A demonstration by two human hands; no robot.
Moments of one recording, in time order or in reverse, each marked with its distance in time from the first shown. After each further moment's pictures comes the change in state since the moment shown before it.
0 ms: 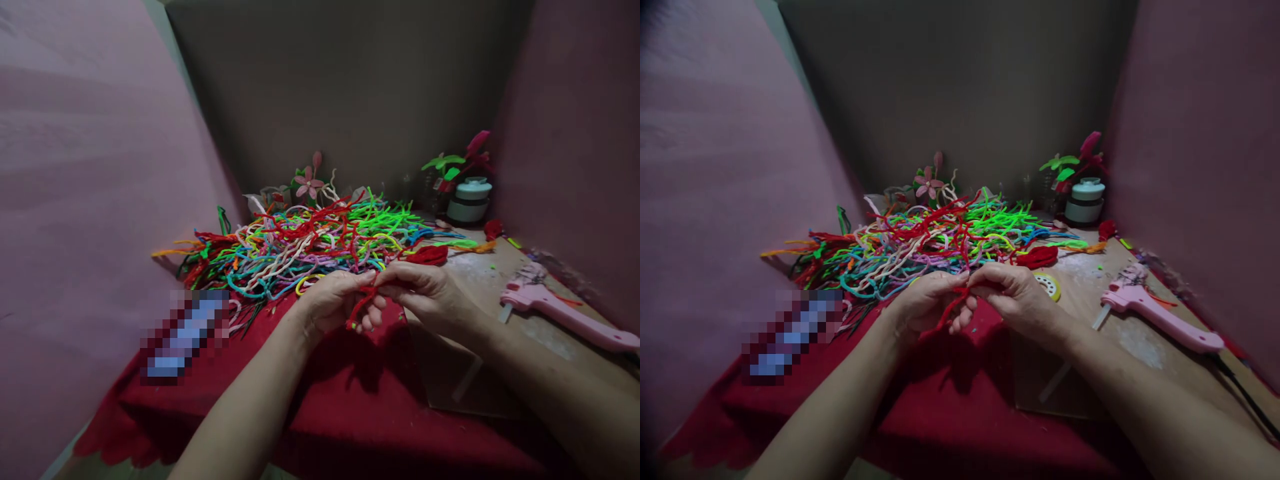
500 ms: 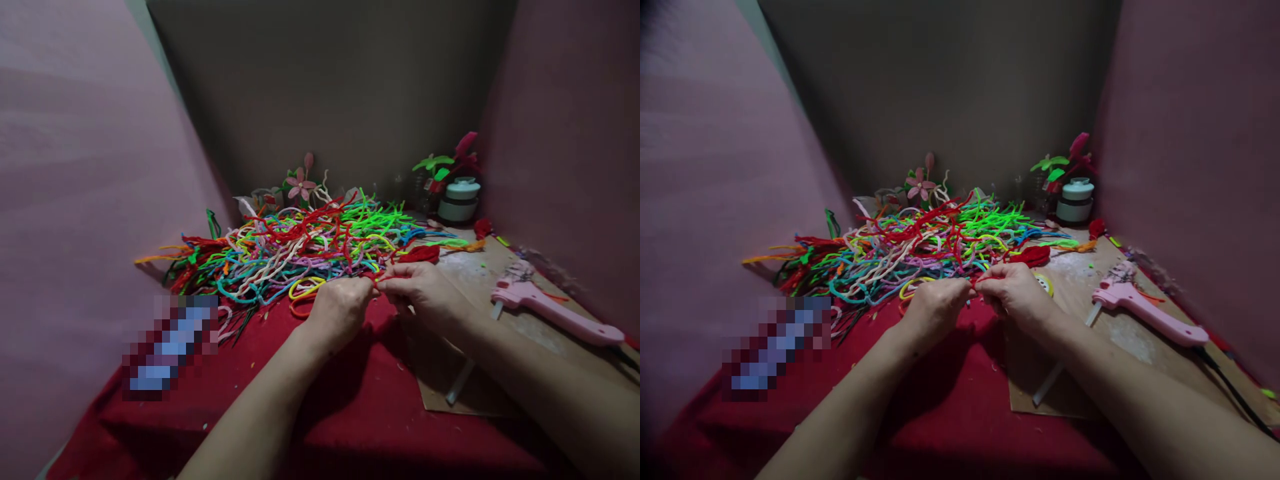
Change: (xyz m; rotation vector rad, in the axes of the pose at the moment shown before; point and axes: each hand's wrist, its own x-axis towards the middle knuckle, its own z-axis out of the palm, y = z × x) left_hand 0.005 -0.010 0.016 1.188 0.542 0.622; right_hand 0.006 0.008 0.002 0.296 0.134 0.498
